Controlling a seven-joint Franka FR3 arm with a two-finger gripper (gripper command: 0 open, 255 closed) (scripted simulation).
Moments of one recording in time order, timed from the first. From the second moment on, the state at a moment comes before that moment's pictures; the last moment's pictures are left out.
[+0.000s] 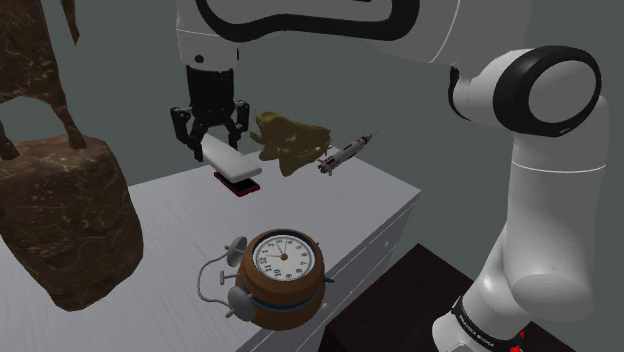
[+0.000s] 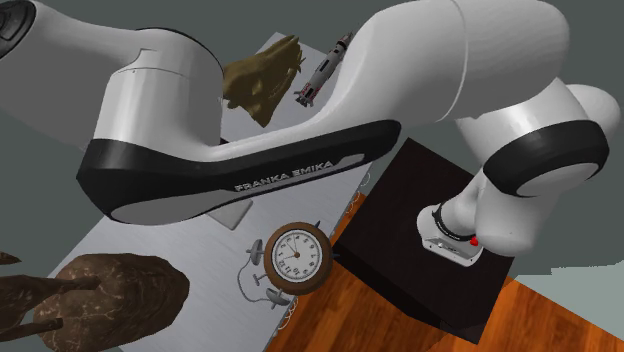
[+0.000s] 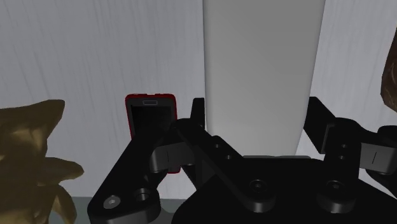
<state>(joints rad) 0.27 0.38 0.49 -1.28 -0.18 1.60 0.65</state>
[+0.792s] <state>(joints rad) 0.08 0.07 0.44 -1.62 -0.03 1.67 0.43</state>
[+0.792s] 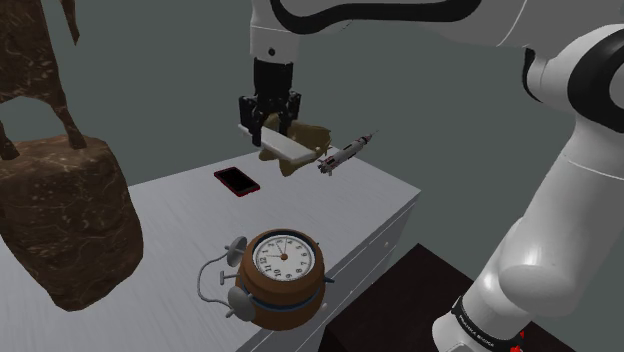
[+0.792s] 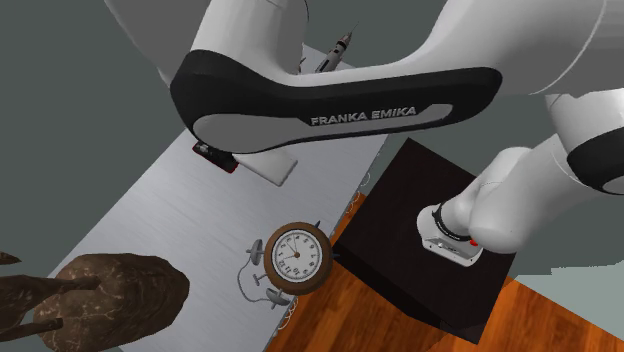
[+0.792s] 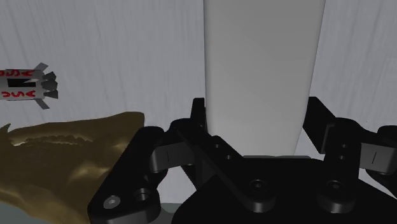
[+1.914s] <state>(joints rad) -0.10 -0.28 0.19 -2.00 0.04 1.71 -0.02</state>
